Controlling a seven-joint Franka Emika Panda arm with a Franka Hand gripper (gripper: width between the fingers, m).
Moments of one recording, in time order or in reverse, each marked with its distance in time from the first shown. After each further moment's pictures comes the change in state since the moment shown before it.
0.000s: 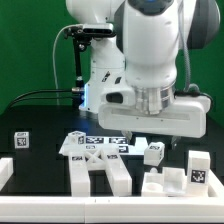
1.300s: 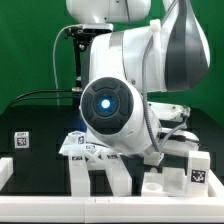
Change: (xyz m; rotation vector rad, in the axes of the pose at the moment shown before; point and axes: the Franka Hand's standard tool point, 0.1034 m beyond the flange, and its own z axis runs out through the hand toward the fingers) arm -0.009 0.007 0.027 0.030 -0.554 0.082
